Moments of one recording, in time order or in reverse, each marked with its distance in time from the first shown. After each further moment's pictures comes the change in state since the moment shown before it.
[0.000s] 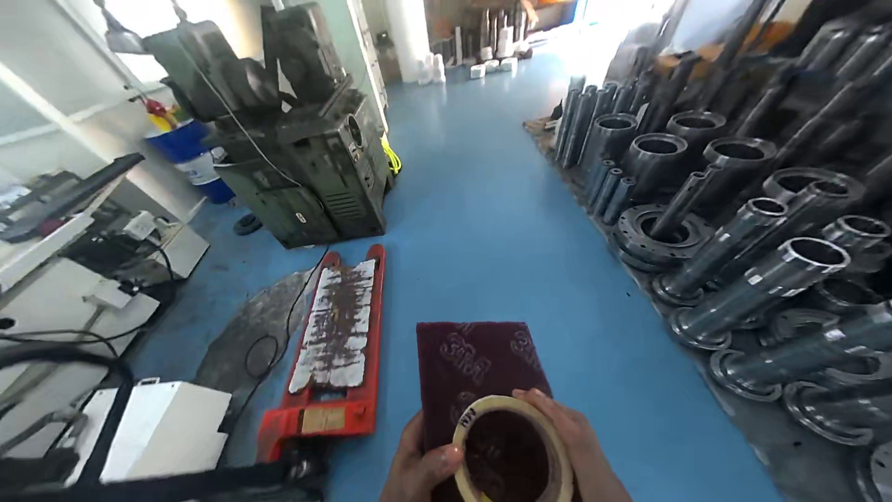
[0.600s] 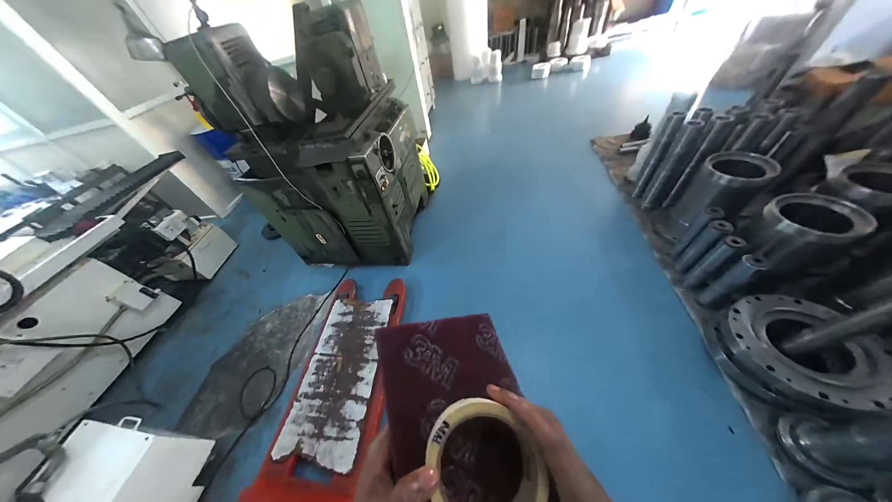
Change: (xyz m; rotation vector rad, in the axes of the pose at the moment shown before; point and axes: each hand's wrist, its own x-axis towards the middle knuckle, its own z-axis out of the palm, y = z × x) left_hand 0.410 0.021 -0.136 0.280 0.272 0.158; right_hand 0.444 0.231 -0.027 0.229 -0.200 -0.217
